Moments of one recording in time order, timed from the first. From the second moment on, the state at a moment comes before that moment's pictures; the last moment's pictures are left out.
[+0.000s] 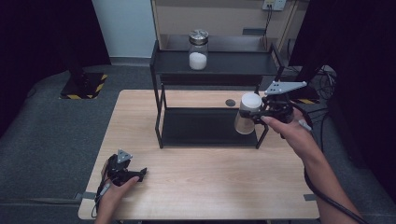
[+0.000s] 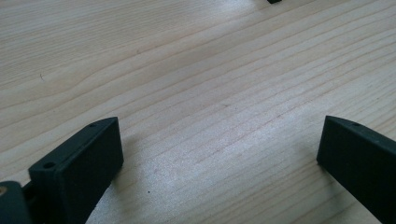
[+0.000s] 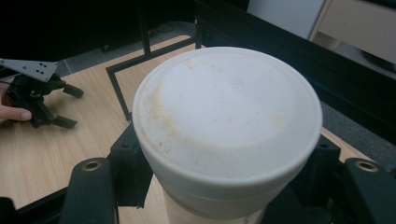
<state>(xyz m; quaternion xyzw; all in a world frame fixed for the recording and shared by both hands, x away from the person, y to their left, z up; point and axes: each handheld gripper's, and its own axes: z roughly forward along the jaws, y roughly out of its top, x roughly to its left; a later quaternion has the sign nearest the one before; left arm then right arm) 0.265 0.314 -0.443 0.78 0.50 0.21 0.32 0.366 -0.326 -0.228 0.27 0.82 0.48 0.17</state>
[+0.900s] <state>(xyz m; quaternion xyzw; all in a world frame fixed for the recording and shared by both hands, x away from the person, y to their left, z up) 0.264 0.314 -0.443 0.78 0.50 0.21 0.32 0.363 -0.330 -0.153 0.25 0.82 0.47 0.18</state>
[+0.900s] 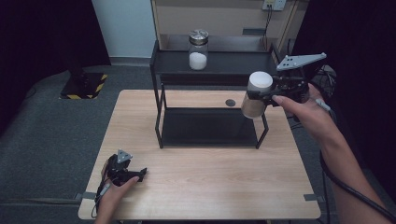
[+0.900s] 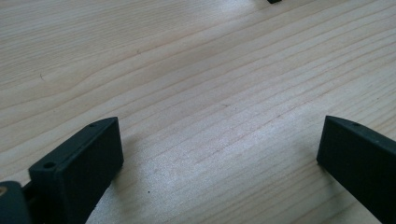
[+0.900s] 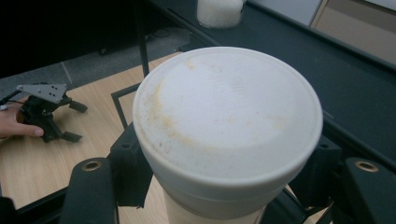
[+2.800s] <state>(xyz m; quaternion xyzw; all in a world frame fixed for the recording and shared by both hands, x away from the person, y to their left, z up) 0.265 0.314 -0.443 0.78 0.50 0.21 0.32 0.405 -0.319 -0.074 0.27 0.81 0.48 0.20</state>
